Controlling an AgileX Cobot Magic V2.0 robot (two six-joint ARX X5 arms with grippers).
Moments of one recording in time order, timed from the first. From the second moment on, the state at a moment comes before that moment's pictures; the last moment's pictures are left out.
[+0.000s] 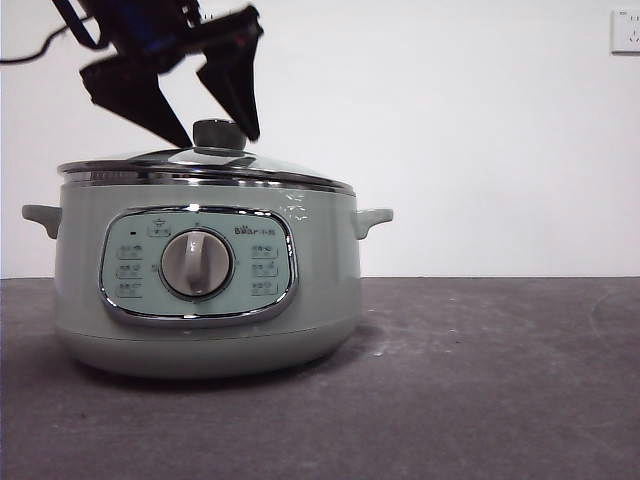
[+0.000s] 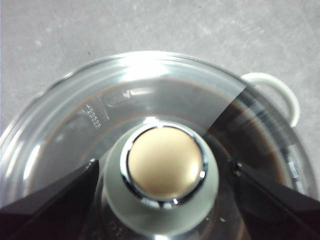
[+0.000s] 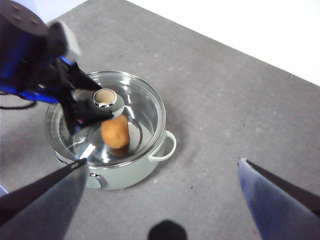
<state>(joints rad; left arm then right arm) -0.53 1.42 1.22 -0.51 -0.03 -0.05 0.71 1.21 1.89 -1.24 0.11 -0.04</state>
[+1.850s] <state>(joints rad) -0.73 0.68 0.77 -0.36 -0.10 -0.08 0.71 0.73 0.90 -0.65 0.11 0.02</state>
